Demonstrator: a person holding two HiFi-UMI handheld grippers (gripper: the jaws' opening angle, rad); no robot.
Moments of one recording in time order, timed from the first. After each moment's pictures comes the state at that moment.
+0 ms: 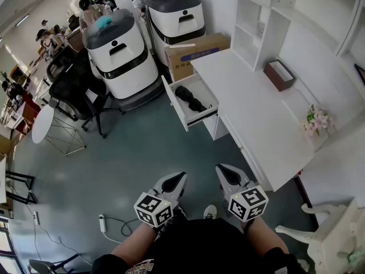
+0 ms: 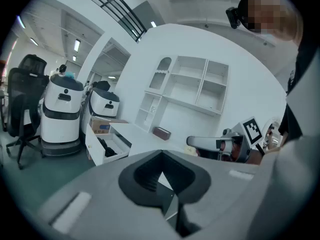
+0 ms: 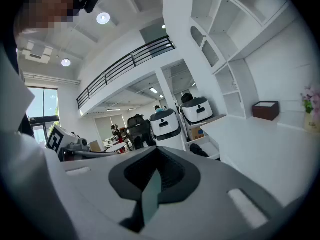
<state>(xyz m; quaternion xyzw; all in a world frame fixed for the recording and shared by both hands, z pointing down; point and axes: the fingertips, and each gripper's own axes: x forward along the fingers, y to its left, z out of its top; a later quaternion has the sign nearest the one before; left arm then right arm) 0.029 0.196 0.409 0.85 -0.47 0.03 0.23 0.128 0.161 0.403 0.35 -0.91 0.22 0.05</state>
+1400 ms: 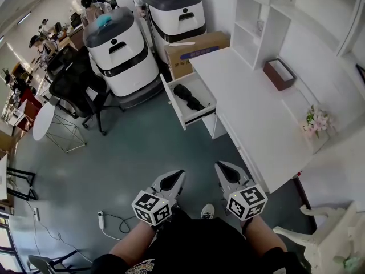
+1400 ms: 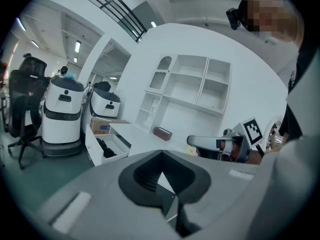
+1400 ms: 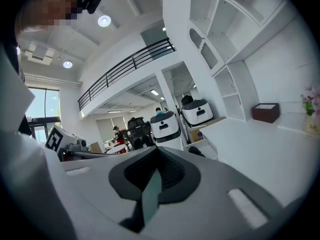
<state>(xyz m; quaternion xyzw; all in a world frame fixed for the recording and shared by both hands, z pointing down) 0.047 0.186 0.407 0.85 -0.48 0.03 0.23 0.148 0.147 0.399 0.35 -0.91 0.21 0.04</state>
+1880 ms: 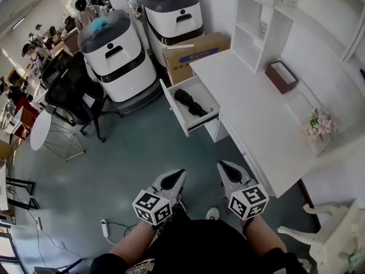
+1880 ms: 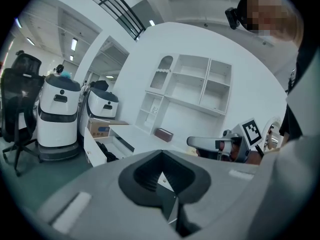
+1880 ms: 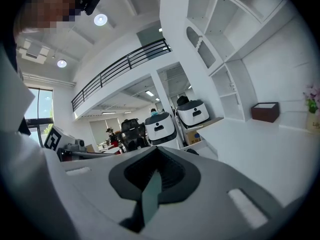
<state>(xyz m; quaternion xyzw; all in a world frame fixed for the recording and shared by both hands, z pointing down) 0.010 0.143 0.408 0.86 -0.46 0.04 0.23 0.116 0.108 0.404 0.38 -0.90 0.22 0.04</state>
